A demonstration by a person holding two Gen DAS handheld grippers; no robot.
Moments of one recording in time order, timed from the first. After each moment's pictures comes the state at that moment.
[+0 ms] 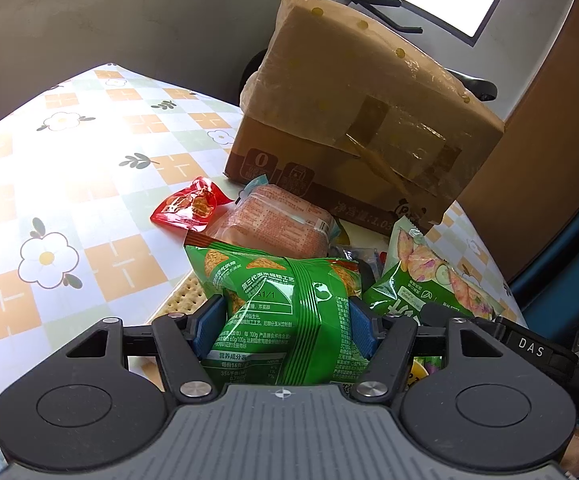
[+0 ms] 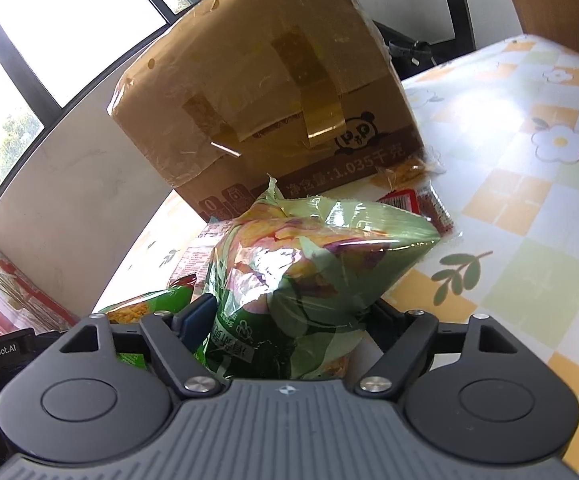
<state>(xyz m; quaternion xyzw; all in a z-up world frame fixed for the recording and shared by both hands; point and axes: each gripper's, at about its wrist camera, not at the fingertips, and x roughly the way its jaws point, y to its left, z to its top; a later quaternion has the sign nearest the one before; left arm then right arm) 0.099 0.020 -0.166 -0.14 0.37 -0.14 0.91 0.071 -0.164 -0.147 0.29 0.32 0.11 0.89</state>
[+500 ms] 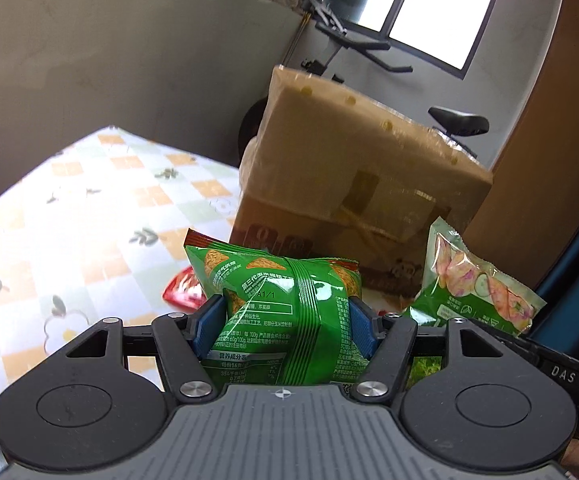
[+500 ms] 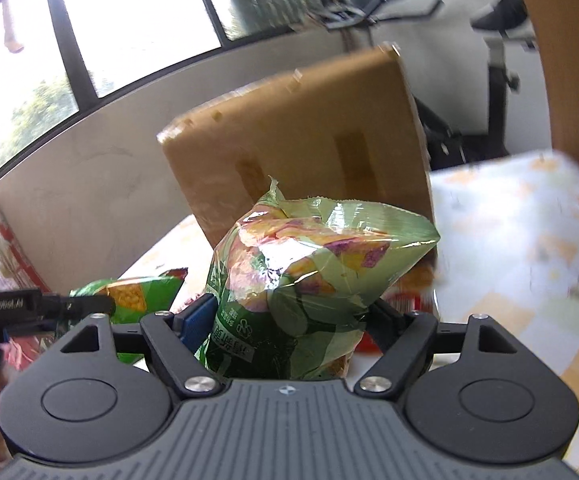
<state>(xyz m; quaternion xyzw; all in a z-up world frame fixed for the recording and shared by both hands) 0.101 0.032 -0.121 -0.12 0.30 -0.13 0.94 0.061 -0.159 -0.090 0.18 0.24 0.13 0.95</state>
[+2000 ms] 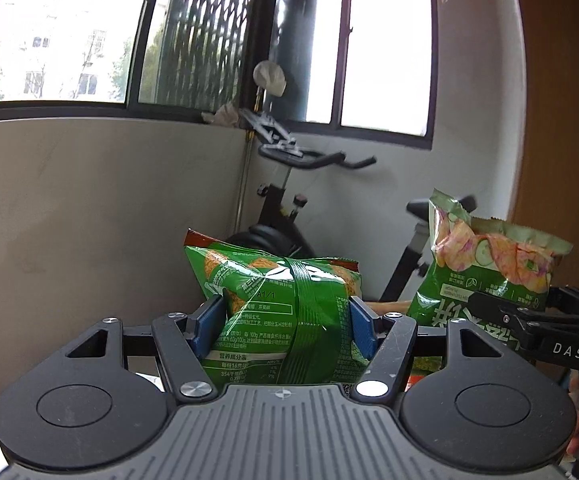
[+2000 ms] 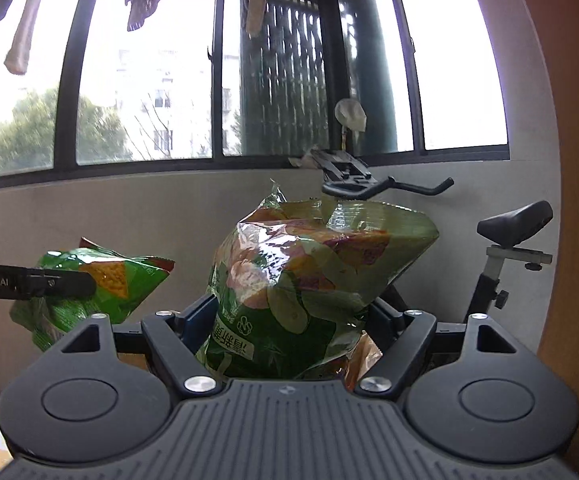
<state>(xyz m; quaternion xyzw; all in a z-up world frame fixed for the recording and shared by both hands) 0.249 -0.061 0.017 0.00 0.16 -0.14 0.98 0.235 -0.201 0.055 0.05 0.09 0.06 0.99</state>
